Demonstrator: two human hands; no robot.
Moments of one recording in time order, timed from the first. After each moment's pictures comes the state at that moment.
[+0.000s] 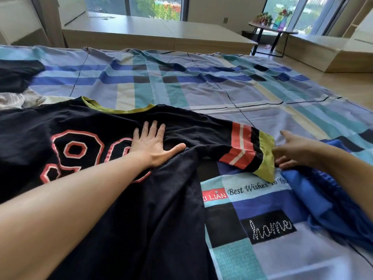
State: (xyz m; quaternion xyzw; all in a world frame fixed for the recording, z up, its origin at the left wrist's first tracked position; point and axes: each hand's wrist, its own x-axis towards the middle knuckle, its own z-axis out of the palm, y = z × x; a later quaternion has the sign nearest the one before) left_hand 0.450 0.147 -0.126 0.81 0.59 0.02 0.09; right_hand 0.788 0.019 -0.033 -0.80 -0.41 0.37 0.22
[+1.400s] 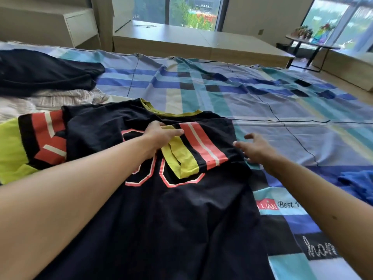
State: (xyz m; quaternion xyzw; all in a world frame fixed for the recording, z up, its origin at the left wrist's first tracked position) left_hand 0.340 0.154 -0.087 0.50 0.65 0.33 0.47; right_hand 0.615 0.103 -0.072 -0.76 -0.46 0.33 0.30
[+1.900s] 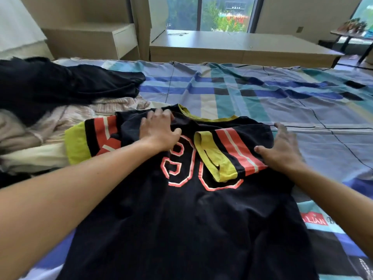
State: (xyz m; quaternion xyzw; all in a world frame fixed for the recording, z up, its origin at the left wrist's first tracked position) left_hand 0.257 0.125 -0.042 0.68 0.71 0.20 0.01; right_hand 0.560 0.097 -0.058 -0.76 -0.59 0.14 0.24
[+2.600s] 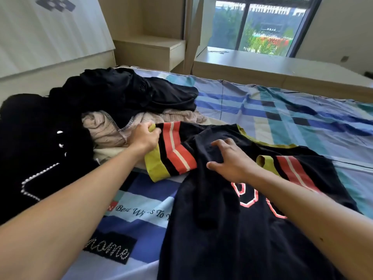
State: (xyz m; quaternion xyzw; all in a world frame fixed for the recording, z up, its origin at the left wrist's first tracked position) left_hand 0.040 0.099 -0.049 0.46 0.78 0.39 0.17; right_hand 0.302 0.090 -0.027 -0.54 -0.82 0.17 0.09
